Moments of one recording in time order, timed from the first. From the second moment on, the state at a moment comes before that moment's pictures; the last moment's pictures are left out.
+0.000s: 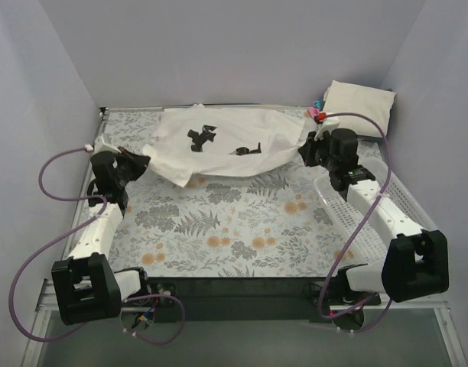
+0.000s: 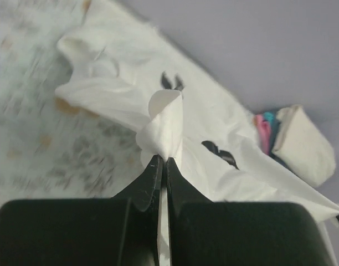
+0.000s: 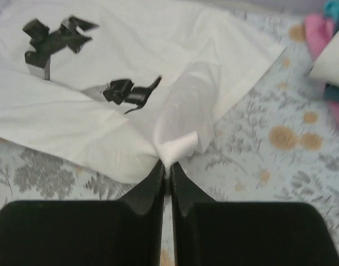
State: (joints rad) left arm 0.15 1.19 0.83 0.18 0.30 -0.68; right arm 0.24 1.27 0.98 0.02 -0.19 0.10
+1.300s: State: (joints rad) left arm -0.08 1.15 0.53 0.17 -0.06 -0.81; right arm 0.65 1.29 0.79 -0.16 0.12 0.22
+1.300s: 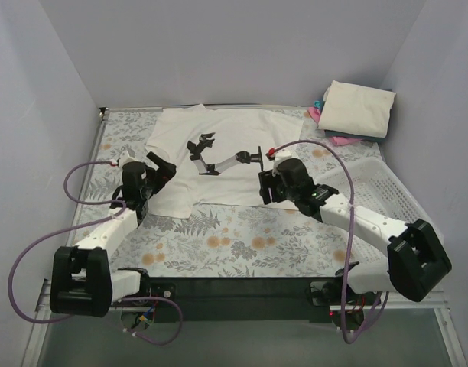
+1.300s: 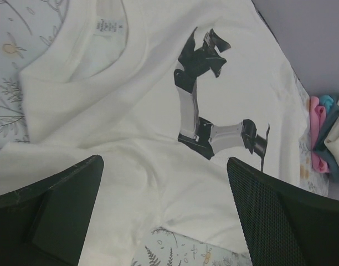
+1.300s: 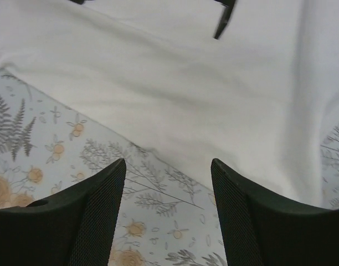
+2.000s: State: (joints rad) left arm -0.08 1.30 0.61 0.20 -0.12 -0.77; right arm 1.03 1.75 1.05 0.16 -0.18 0.25
